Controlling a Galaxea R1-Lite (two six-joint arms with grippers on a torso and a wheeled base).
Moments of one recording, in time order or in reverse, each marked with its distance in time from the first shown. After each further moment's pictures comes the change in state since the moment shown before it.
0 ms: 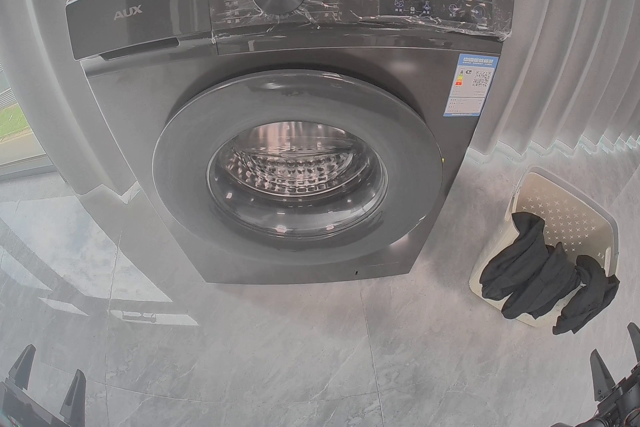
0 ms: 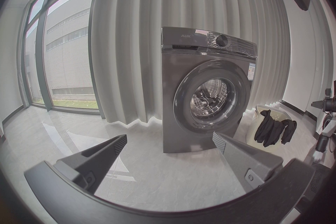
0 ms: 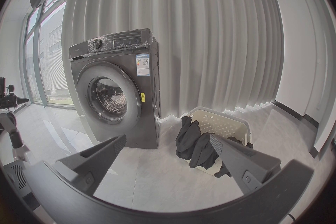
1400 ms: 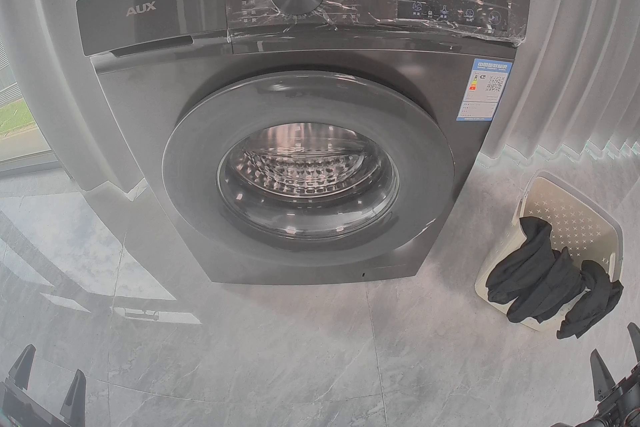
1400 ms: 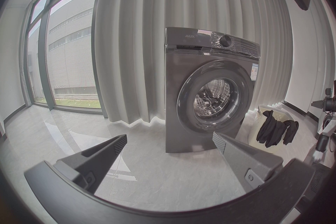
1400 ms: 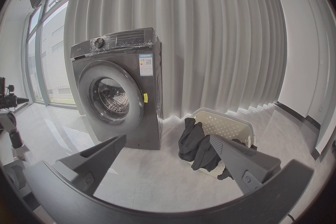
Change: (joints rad) left arm 0.000 0.000 0.000 0.000 0.001 0.002; right arm -0.001 0.000 0.000 0.000 0.000 0.000
